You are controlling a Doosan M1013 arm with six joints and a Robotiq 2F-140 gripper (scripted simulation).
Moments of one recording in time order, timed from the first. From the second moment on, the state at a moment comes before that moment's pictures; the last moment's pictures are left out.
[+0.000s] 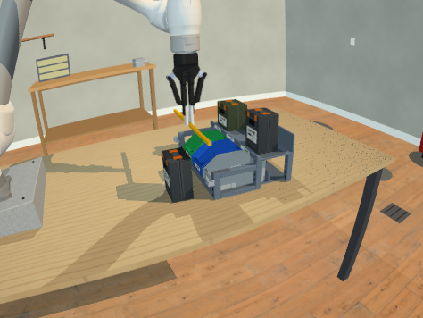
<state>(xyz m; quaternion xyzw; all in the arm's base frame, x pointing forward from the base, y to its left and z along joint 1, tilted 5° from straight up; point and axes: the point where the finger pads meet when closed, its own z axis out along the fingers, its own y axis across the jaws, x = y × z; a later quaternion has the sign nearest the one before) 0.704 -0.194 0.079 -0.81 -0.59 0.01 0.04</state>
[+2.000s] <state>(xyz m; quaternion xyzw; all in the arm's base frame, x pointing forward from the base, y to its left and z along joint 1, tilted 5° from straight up) 0.670 -0.175 0.064 -0.81 -0.59 0.01 0.04</state>
